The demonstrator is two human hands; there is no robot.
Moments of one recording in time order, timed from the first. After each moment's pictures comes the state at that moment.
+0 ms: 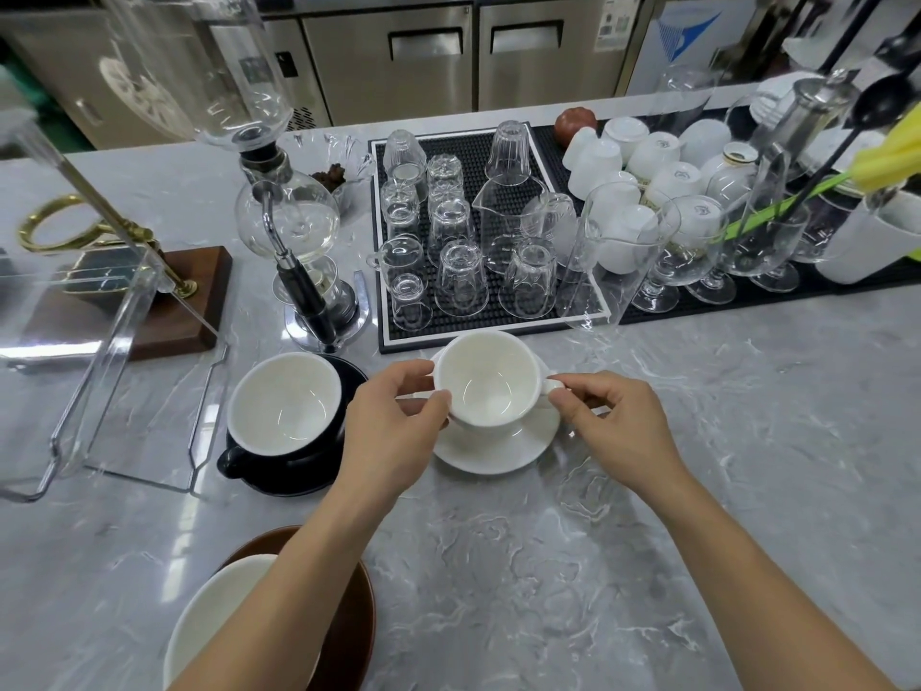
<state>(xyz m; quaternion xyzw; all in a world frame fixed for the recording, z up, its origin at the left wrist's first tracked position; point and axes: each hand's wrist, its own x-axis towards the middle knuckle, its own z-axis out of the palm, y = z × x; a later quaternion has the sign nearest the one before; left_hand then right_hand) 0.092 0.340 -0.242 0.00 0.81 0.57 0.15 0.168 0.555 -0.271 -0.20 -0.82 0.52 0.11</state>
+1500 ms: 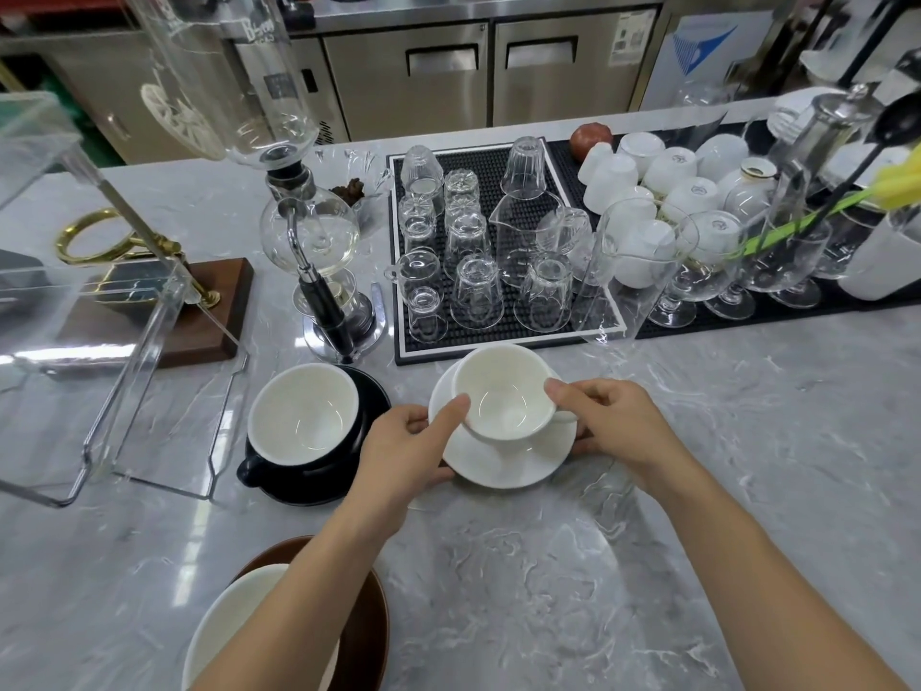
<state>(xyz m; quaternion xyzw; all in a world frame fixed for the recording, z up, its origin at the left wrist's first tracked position) 0.091 0.333 -0.259 -0.11 0.74 0.61 0.26 0.143 0.553 -0.263 -0.29 -0.71 0.64 -0.04</state>
